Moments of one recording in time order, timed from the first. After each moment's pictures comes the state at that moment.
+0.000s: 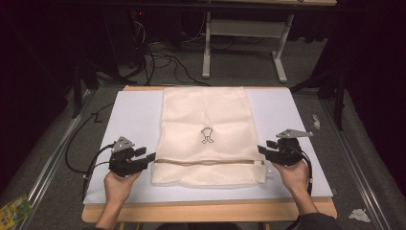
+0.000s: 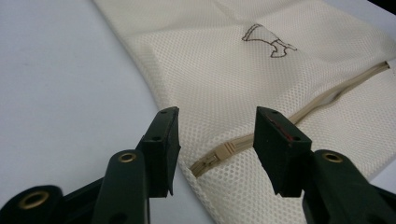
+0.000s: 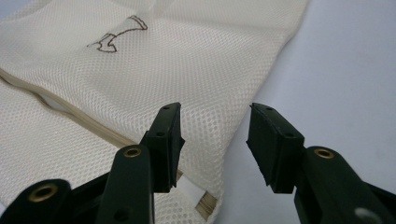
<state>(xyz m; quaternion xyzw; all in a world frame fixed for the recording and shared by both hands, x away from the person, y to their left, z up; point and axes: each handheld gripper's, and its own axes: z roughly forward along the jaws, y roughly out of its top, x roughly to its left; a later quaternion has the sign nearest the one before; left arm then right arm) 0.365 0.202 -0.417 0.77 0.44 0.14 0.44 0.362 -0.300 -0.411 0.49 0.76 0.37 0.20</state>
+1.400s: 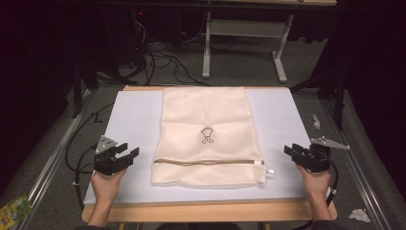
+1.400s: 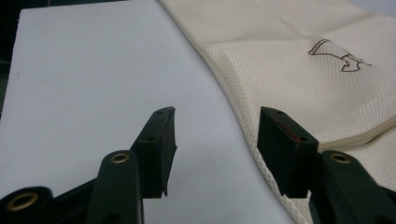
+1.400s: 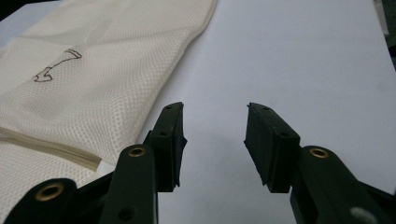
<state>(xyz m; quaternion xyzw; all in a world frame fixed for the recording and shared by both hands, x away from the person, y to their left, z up) 0.372 0.237 -0.430 0.74 0.48 0.21 0.43 0.342 -0.379 -0.435 0.58 0.67 0.42 0.21</state>
